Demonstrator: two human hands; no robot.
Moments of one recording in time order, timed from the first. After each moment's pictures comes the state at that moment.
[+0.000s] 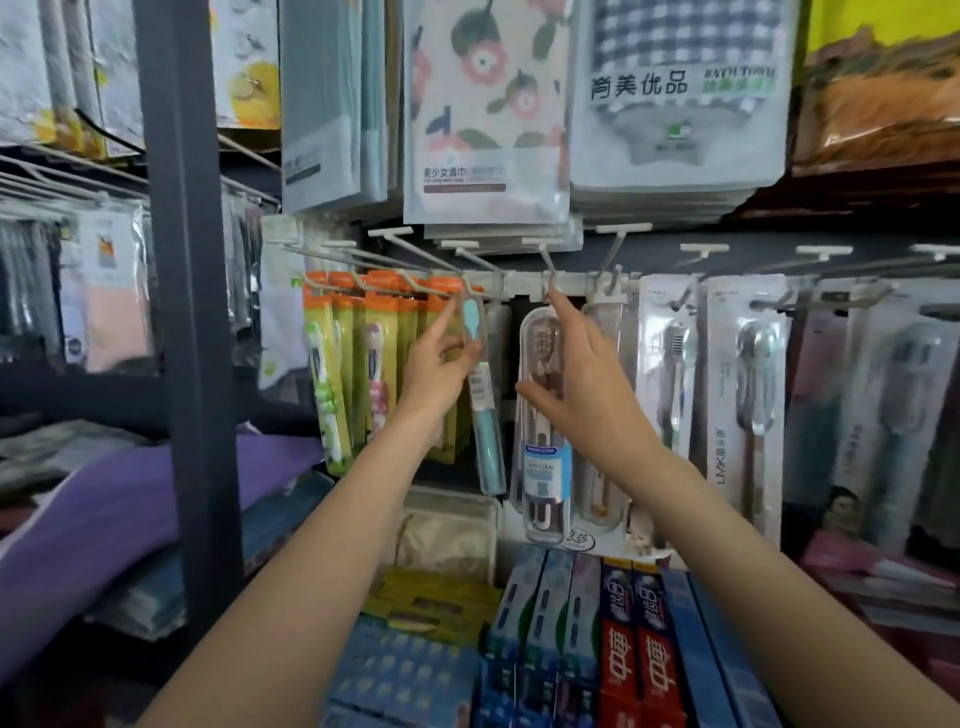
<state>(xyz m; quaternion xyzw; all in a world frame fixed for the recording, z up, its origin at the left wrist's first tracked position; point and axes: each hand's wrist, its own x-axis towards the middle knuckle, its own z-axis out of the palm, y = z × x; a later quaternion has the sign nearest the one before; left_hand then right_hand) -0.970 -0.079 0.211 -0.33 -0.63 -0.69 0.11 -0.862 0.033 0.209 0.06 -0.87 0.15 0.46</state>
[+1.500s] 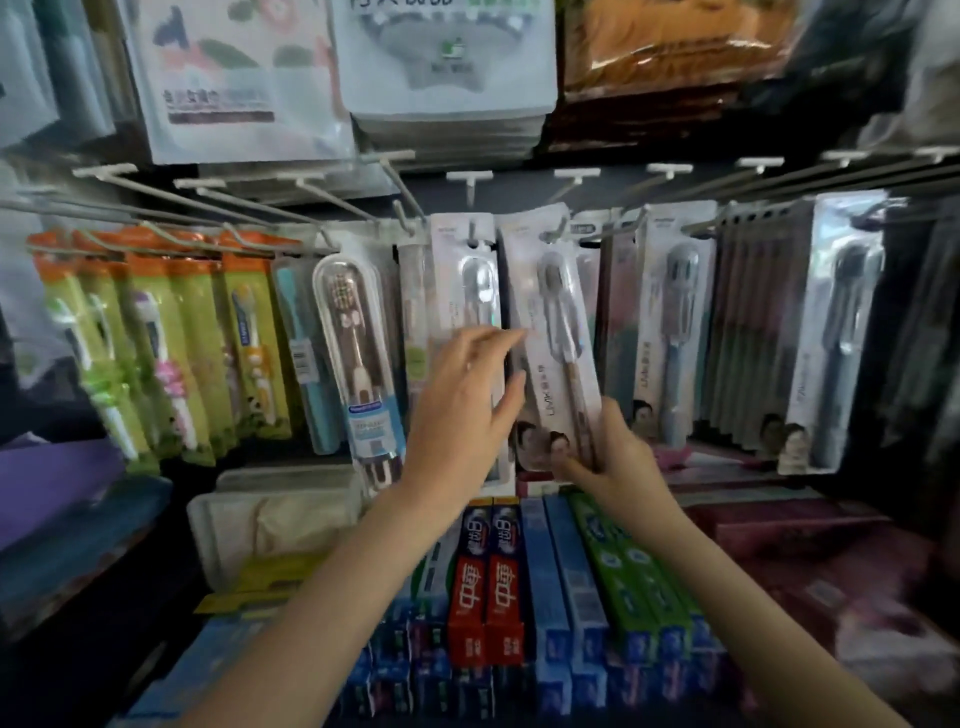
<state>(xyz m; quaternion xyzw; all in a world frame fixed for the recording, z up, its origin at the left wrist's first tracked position) -0.847 0.027 0.153 -0.52 -0.65 -0.42 0.37 -0.749 0.151 0.105 -0.13 -0.85 0.32 0.40</state>
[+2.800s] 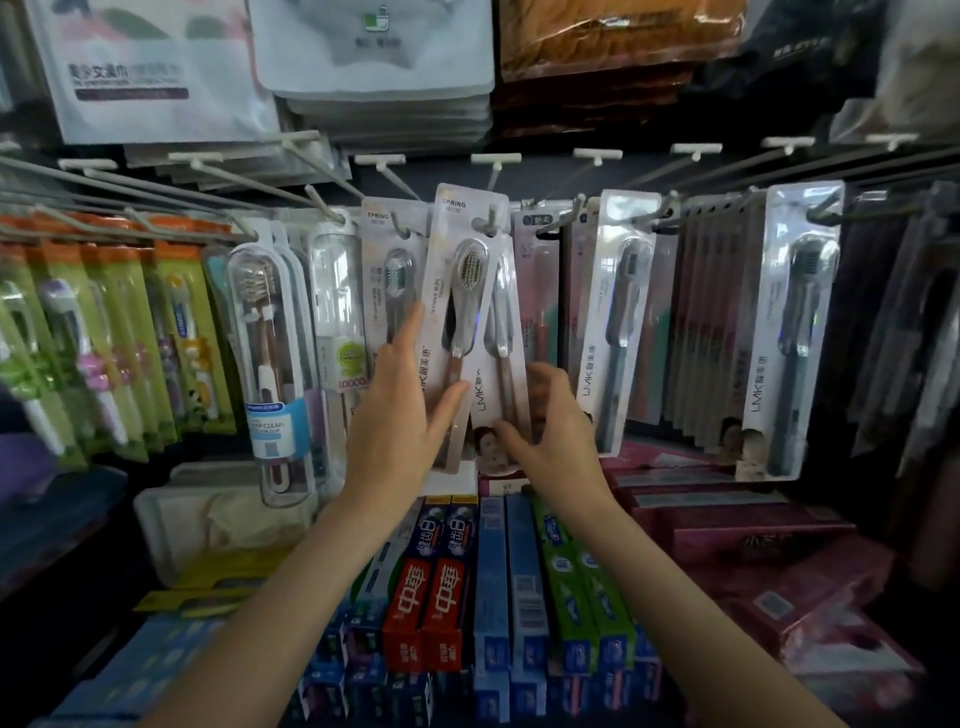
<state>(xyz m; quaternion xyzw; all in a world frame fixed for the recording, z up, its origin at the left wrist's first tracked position) -0.846 0.045 0.140 -0.43 -0.72 -0.42 0.35 -0.766 0.166 0.113 -0.09 -0.81 0.37 0.45</state>
